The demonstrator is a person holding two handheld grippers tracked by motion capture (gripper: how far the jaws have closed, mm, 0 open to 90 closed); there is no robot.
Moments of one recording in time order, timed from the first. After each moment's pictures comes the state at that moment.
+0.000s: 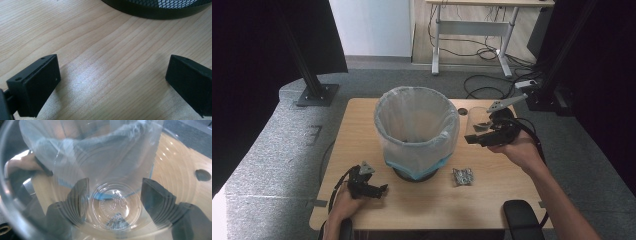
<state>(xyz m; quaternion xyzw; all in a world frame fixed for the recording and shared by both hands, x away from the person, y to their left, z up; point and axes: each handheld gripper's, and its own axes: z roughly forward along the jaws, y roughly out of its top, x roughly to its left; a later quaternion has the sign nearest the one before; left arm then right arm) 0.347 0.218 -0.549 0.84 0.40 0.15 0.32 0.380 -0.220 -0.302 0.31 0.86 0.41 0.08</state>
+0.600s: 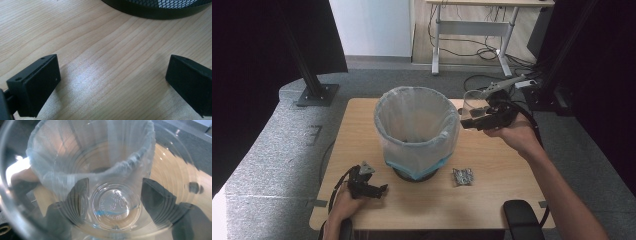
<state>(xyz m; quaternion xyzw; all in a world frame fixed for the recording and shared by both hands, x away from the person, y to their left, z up) 0.347 0.218 -0.549 0.84 0.40 0.15 0.32 0.399 -0.206 -0.265 0.31 0.85 0.42 0.09</state>
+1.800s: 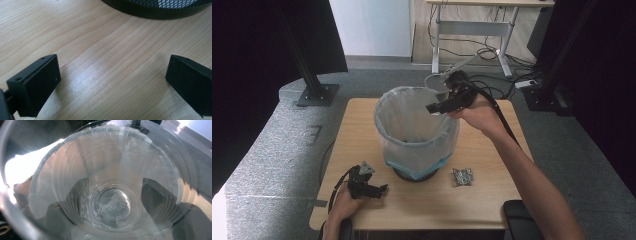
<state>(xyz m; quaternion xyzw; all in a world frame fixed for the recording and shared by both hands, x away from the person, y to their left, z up) 0.347 0.218 -0.549 0.84 0.40 0.15 0.32 0.437 -0.113 -0.241 0.25 0.87 0.40 0.10</state>
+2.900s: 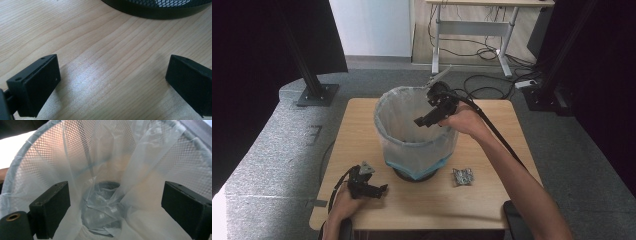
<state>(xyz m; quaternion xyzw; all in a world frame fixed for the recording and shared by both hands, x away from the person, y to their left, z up) 0.347 0.218 -0.549 0.84 0.40 0.15 0.32 0.445 -0.078 -0.273 0.22 0.90 0.36 0.10</state>
